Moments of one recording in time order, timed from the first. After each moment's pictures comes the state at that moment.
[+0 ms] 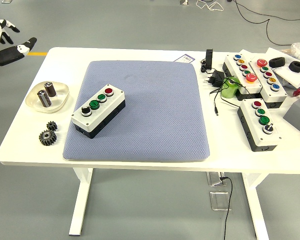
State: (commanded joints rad) left arm -0.54 0.56 -1.24 -1.28 2.09 0.22 0.15; right arm 0.07 -0.19 0.30 0.22 -0.23 -0.18 0.10
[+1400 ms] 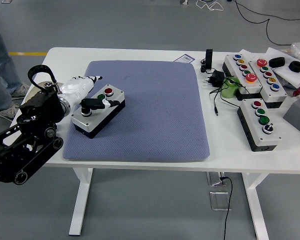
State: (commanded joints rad) left arm -0.70 0.31 -0.84 -1.19 1.95 -0.12 0.45; right arm 0.08 -0.19 0.30 0.22 -0.23 -0.18 0.11
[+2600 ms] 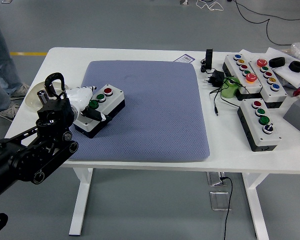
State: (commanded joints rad) left arm -0.75 0.23 -0.76 -1.06 1.98 -0.10 0.62; right arm 0.09 -0.19 0.30 0.22 -0.24 -0.18 0.11
